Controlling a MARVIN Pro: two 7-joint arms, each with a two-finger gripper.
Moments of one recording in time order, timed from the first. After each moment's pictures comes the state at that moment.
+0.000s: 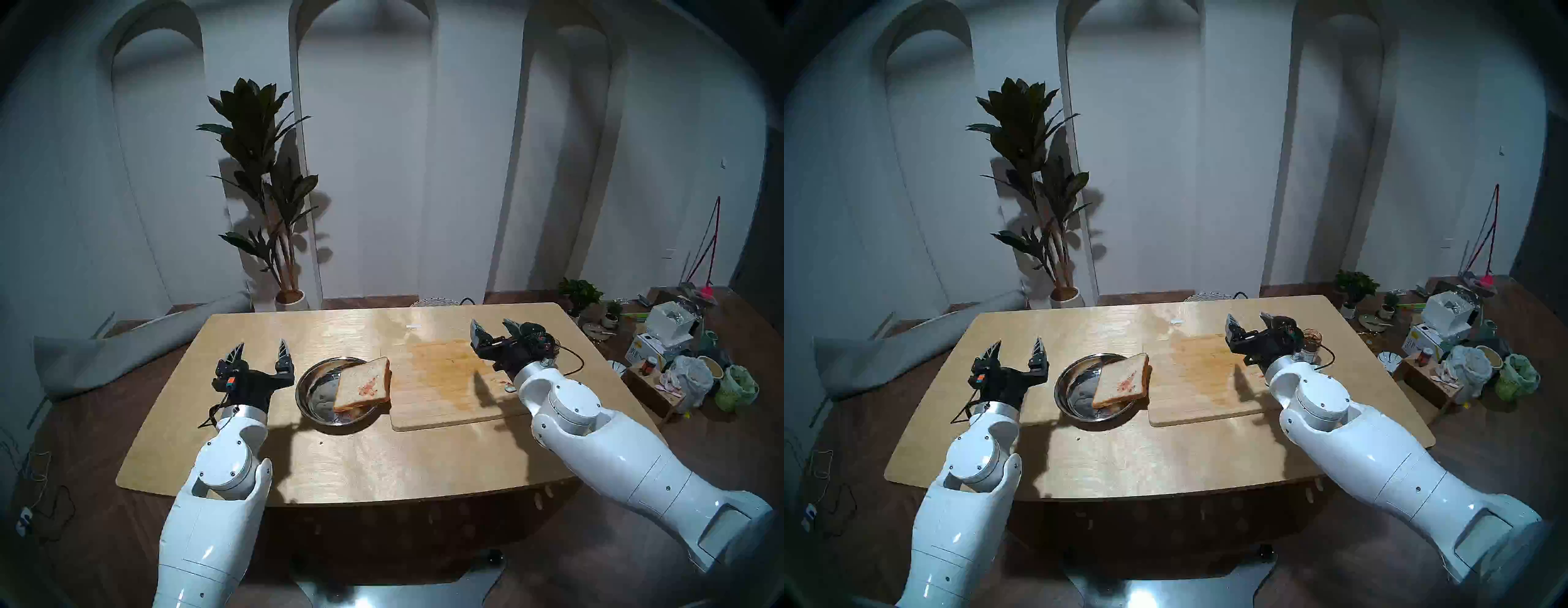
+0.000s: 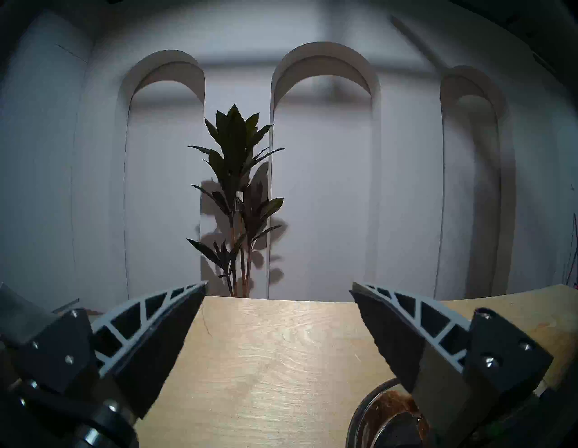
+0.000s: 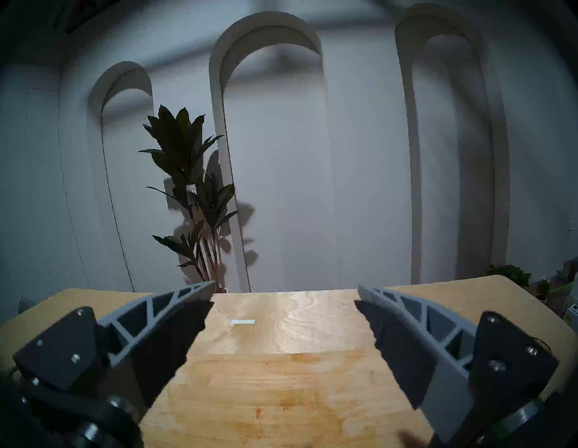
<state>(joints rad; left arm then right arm) 1.73 -1.37 -1.59 -1.67 -0.20 -0.18 0.12 -1.30 -0.85 0.93 -1.59 0.86 -0.19 -0.26</state>
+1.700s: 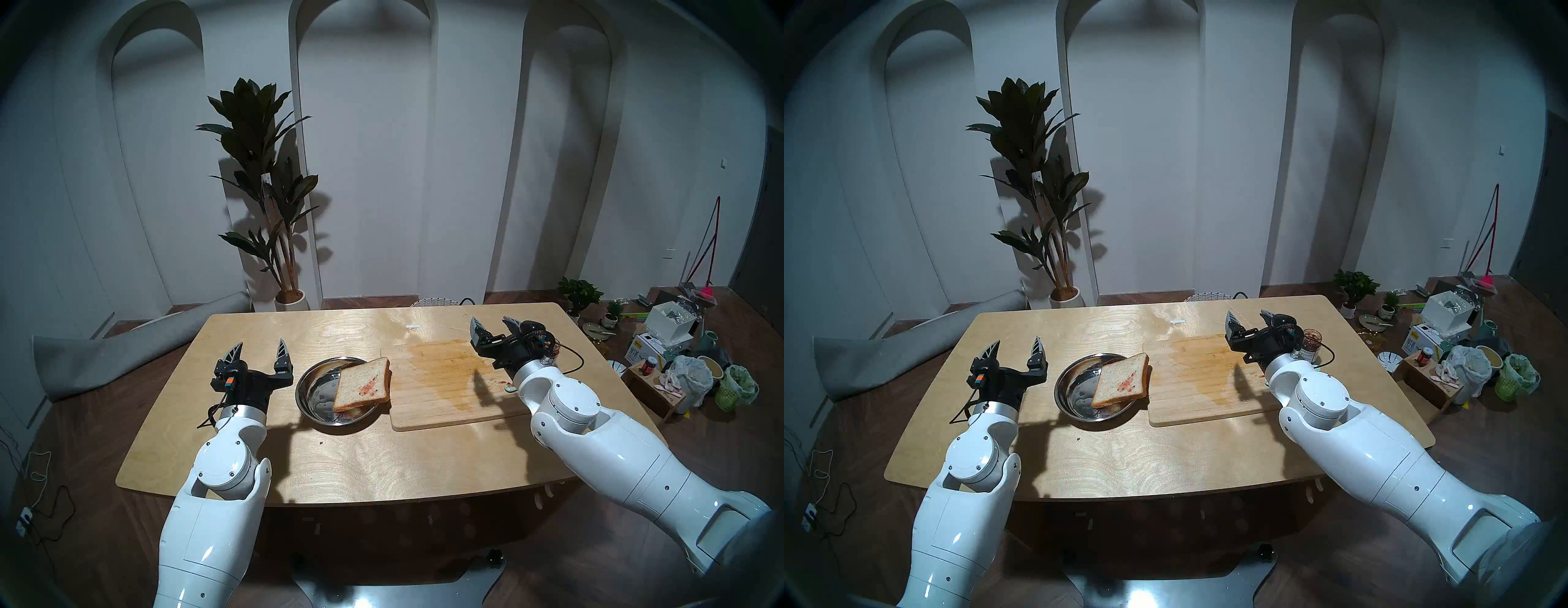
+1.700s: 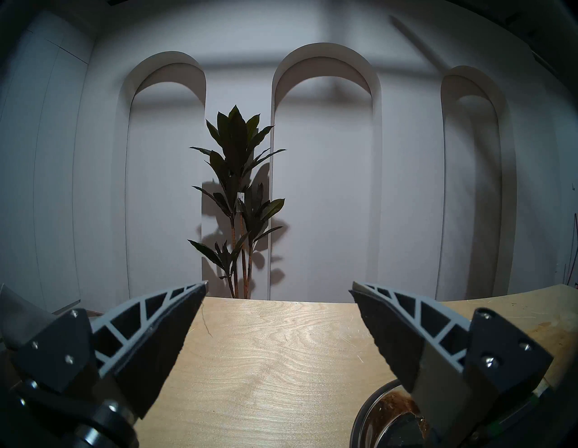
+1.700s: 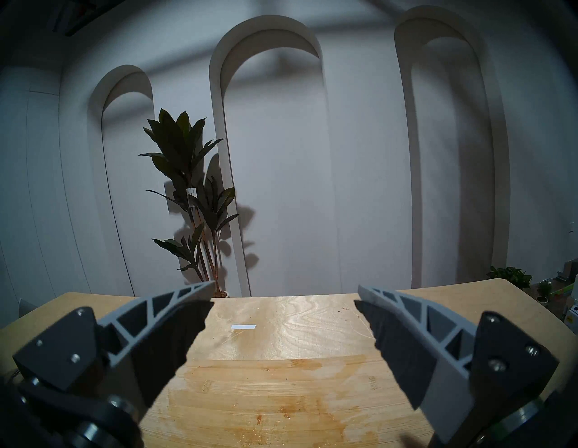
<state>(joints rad) 1.73 -1.38 -1.60 -1.67 -0.19 -0.18 0.11 -1.30 -0.86 0.94 -1.59 0.85 -0.19 -0.26</state>
